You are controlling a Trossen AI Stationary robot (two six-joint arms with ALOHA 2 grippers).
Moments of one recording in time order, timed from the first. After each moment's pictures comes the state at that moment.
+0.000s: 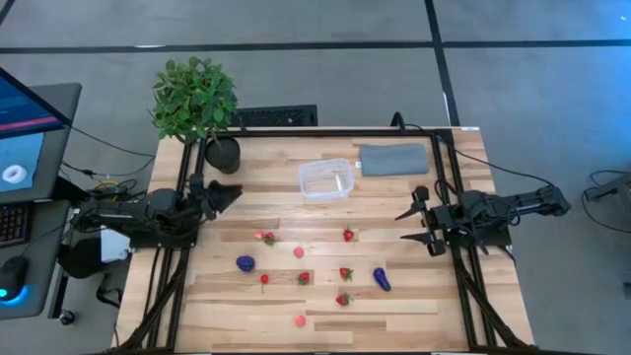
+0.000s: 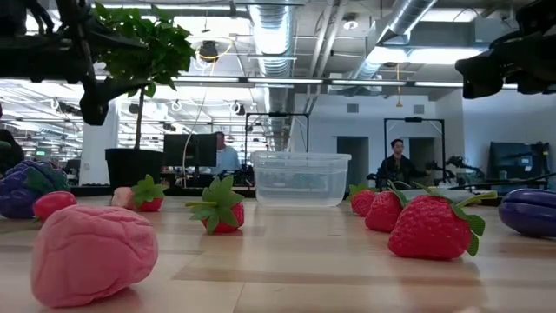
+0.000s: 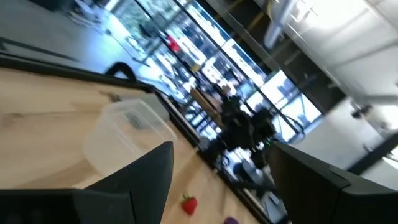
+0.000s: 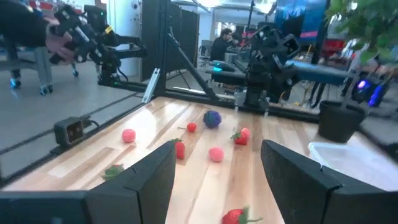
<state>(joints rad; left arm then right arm) -0.05 0.00 0.02 0.12 -0.40 -0.80 0.18 0.04 0.01 0.03 -0.08 -0.19</state>
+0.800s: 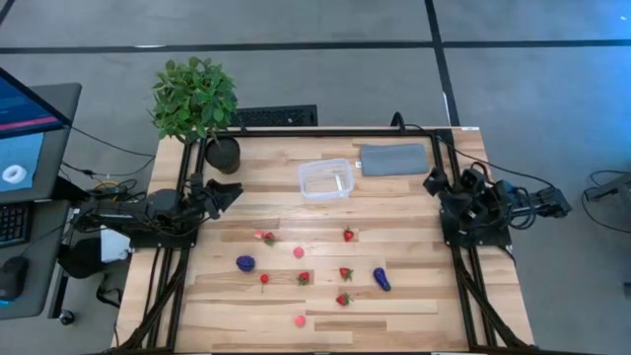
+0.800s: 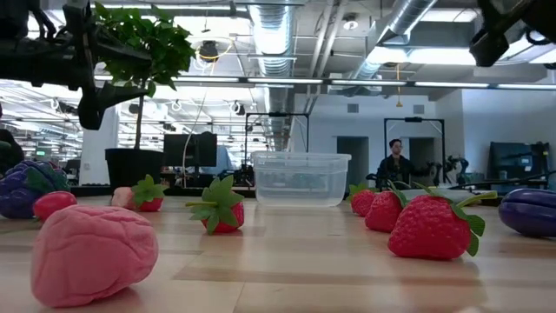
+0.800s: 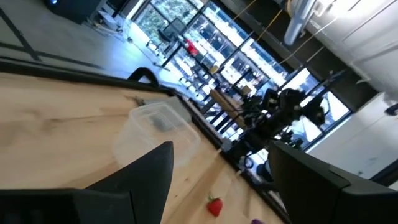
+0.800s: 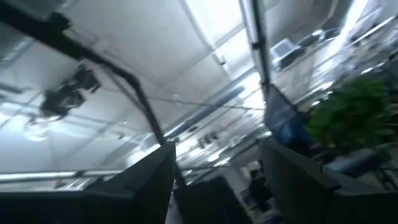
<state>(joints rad) -0.04 0.00 0.02 0.05 -0.45 -0.76 0.16 0.04 0.01 0.71 0.13 0.49</state>
